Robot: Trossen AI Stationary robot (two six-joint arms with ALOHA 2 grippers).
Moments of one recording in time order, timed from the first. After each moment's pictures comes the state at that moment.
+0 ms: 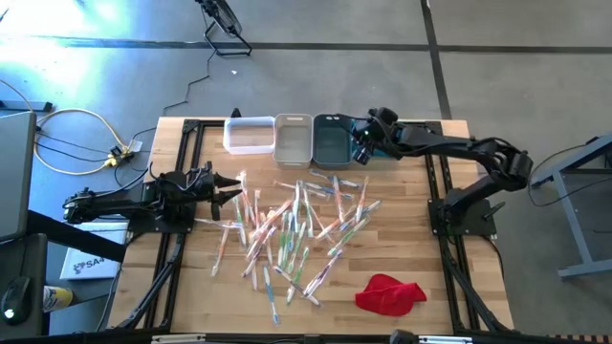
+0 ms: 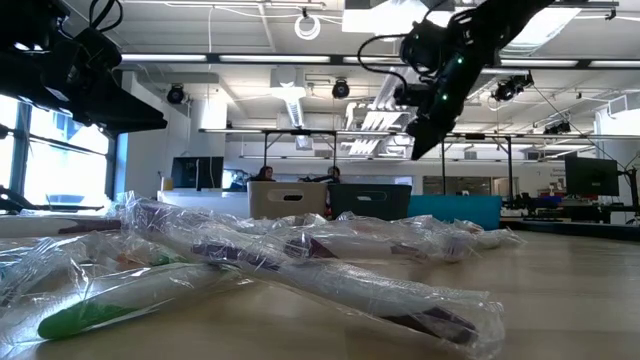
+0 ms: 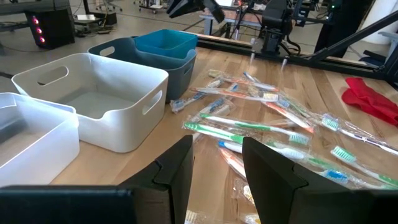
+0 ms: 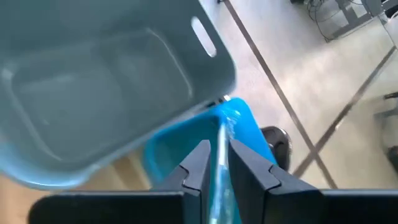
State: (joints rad) left arm 0.10 0.05 0.11 -0.22 -0.18 -0.12; right arm -0.49 1.46 0.97 -0.37 0.47 -0.18
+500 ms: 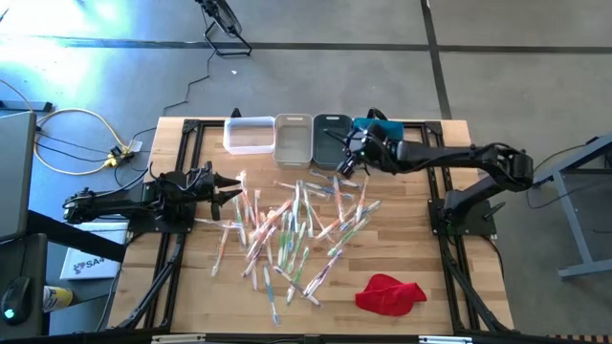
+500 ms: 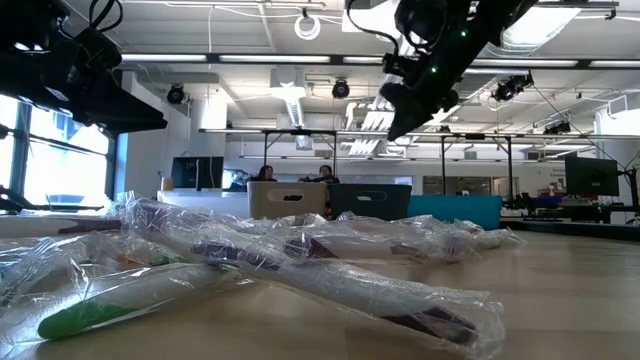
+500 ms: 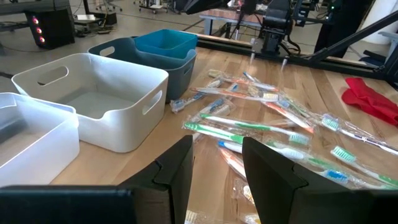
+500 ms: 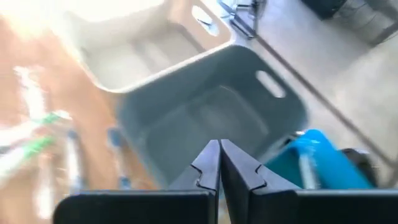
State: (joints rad) left arm 0.10 0.05 0.11 -0.22 -0.18 -0.13; right arm -0.28 1.43 0.97 -0.28 0.45 0.15
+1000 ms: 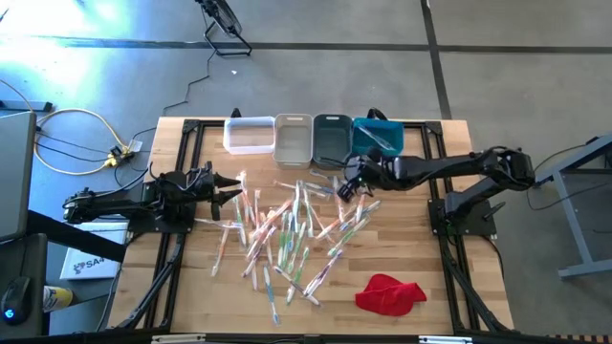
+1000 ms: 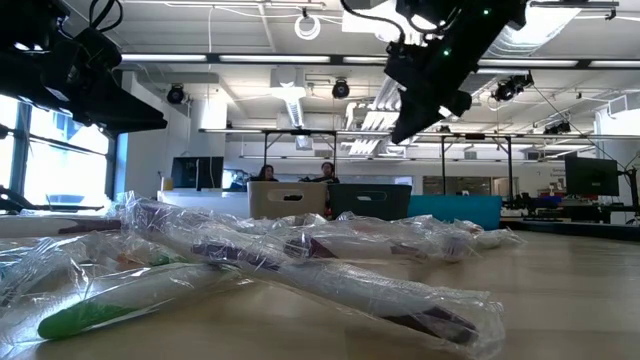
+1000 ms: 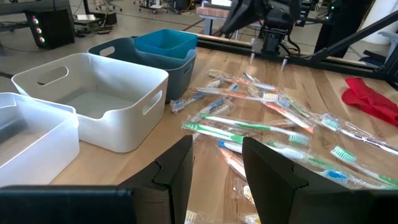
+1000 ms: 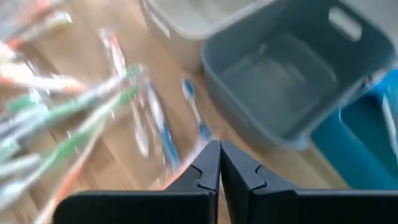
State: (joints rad) left arm 0.10 0.05 0.11 -0.22 -0.18 -0.13; right arm -0.10 1.43 0.97 -0.45 0.42 0.45
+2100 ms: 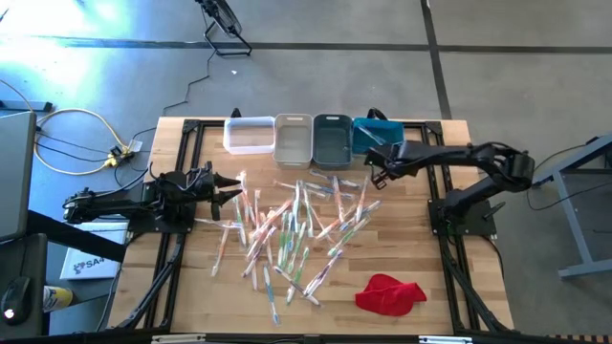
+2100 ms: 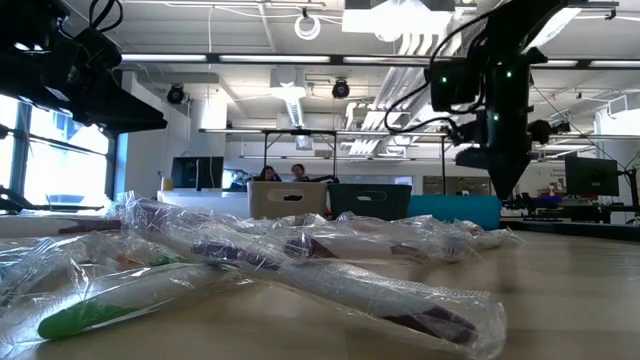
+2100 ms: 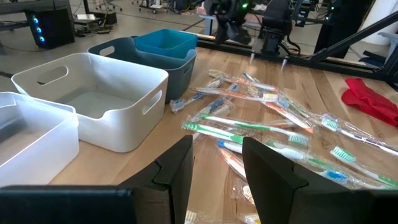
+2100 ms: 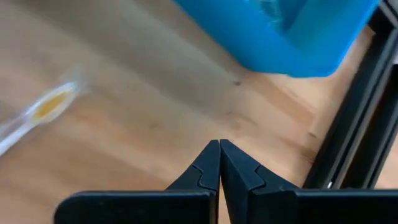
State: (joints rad) left arm 0.10 0.05 0.11 -0.22 -0.18 -0.13; right arm -0.43 1.43 0.82 -0.89 0.43 0.57
